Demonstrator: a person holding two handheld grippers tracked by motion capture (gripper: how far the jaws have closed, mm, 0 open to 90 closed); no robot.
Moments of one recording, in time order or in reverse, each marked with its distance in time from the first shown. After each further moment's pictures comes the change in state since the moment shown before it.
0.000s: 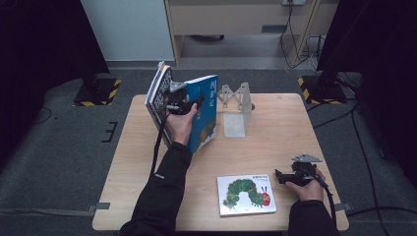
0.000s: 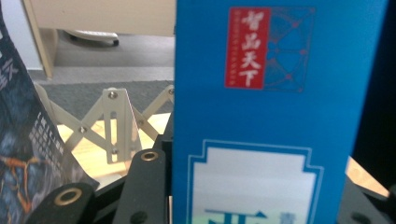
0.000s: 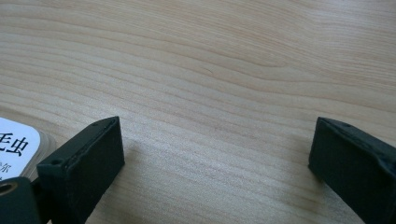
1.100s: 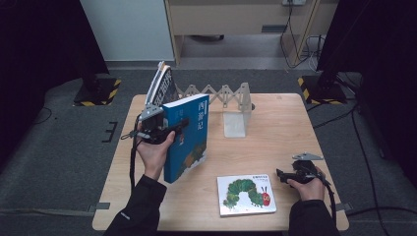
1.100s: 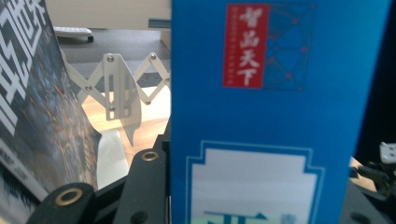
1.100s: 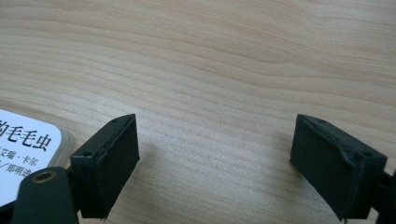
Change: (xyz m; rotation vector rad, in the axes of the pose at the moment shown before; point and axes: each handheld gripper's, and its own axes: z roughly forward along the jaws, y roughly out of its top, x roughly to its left) left arm 0.004 -0.026 -0.111 0.022 -0.119 0.030; right arm 0.001 0.006 -0.008 0.046 0.017 0.032
